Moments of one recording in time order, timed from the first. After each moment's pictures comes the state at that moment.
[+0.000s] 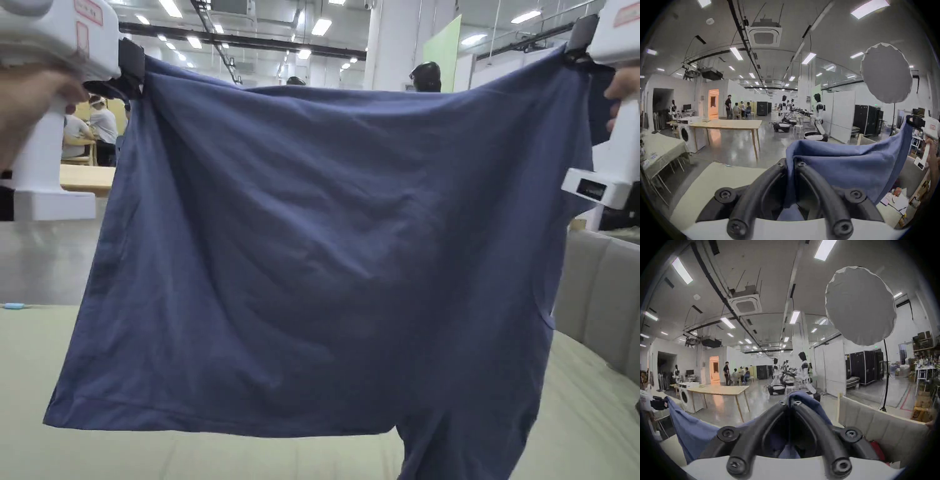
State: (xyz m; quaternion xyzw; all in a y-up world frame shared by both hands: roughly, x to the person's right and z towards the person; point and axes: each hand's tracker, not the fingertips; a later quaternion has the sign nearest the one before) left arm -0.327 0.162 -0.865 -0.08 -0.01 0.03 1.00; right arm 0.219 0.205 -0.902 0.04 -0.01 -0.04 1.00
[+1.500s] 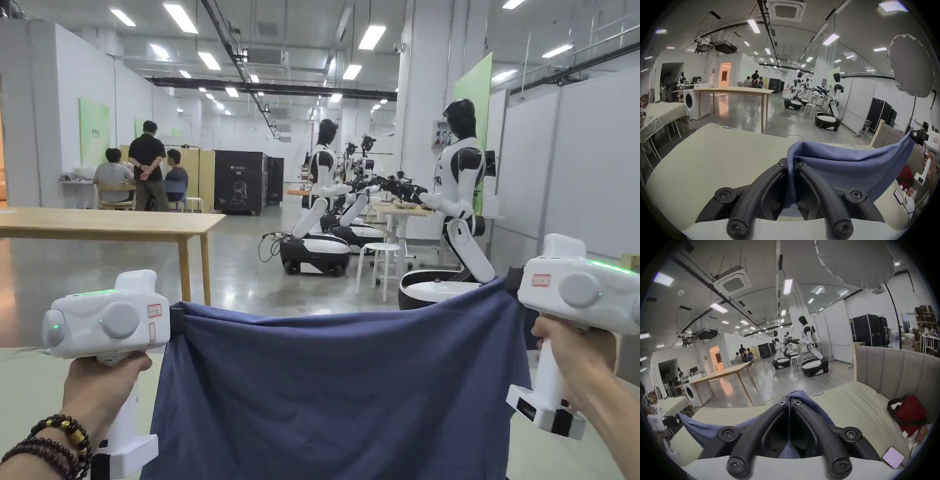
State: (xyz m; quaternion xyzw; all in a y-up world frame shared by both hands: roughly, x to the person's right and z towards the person) left arm -0.361 -0.093 -0.964 -0.16 0.04 0.09 0.98; right arm 0.178 -0.034 -1.008 -0.09 0.03 -0.09 0.99
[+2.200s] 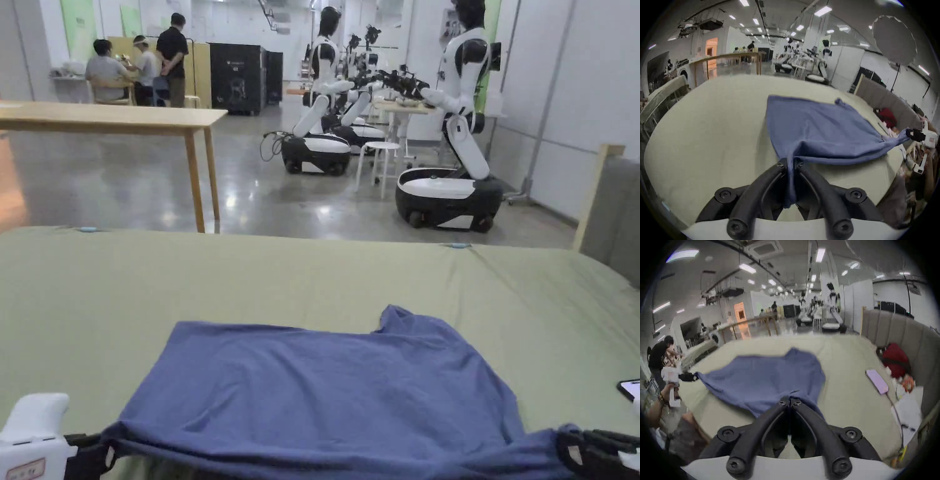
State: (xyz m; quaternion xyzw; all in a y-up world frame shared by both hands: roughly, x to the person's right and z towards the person) left arm -0.382 -0.278 -0.592 -0.36 -0.05 0.09 0.93; right arm 0.232 -0.228 -0.599 -0.32 0.16 0.01 0.93
